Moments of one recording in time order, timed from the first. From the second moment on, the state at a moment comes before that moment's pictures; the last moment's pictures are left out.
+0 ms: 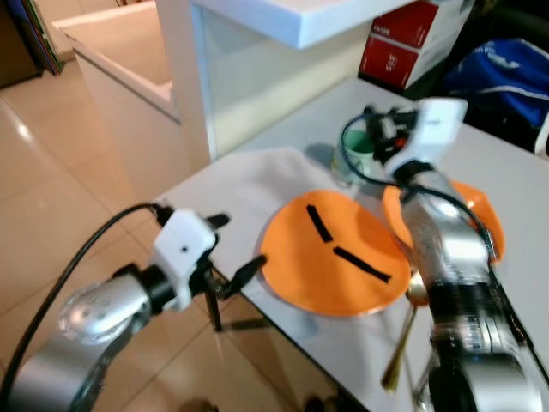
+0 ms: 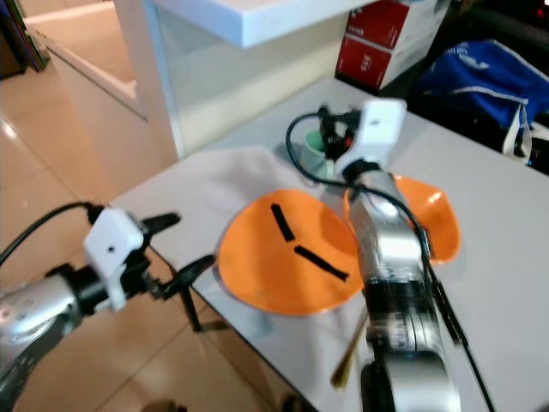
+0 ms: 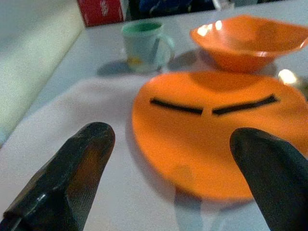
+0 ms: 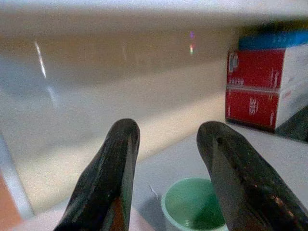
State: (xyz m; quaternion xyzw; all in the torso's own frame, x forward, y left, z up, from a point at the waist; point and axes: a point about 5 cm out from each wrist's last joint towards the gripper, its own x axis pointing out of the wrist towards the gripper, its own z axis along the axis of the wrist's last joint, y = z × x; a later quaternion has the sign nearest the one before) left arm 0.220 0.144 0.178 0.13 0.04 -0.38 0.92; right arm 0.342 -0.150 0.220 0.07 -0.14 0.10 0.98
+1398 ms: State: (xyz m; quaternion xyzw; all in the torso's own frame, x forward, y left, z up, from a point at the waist) left arm 0.267 0.141 0.231 0.15 -0.10 -0.15 0.97; right arm 0.265 -0.144 0.204 0.07 -0.11 -0.01 0.99
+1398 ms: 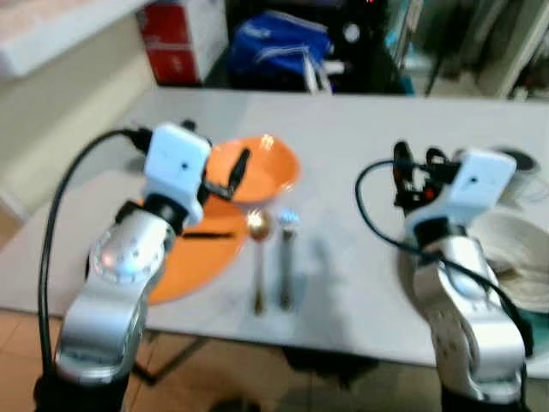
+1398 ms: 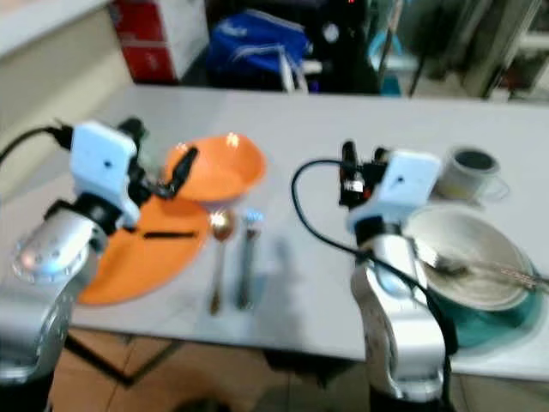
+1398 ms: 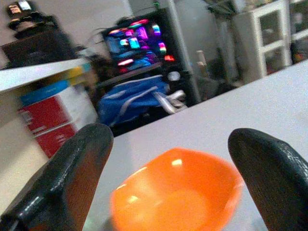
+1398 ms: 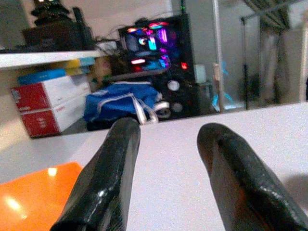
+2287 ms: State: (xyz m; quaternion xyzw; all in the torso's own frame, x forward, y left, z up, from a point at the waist) left arm 0.270 0.136 0.232 0.15 -0.11 -0.14 0.97; right arm 0.265 -0.147 0.220 0.03 -0.14 0.00 0.99
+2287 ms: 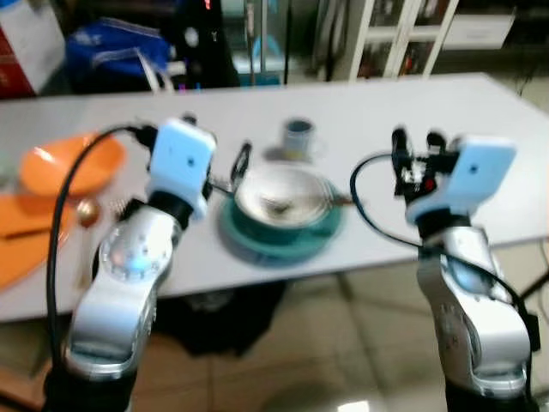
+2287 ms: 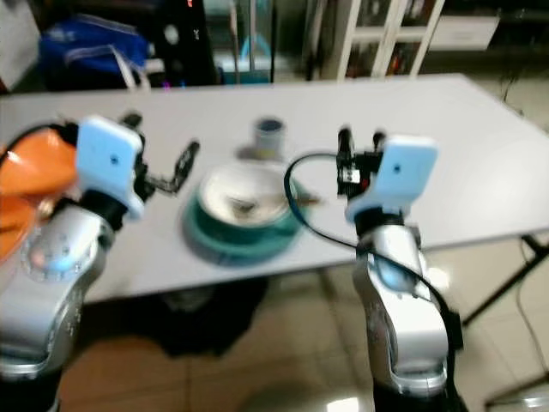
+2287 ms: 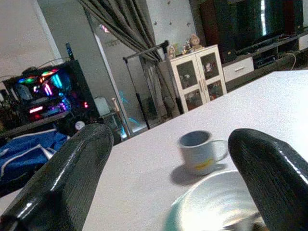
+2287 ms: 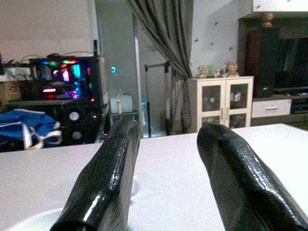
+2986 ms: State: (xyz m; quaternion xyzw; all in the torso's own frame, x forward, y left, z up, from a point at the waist) left arm 0.273 0.137 0.195 0.13 -0.04 -0.17 0.98; right arm 0.259 -0.183 0.162 0.02 0.01 -0.11 0.99
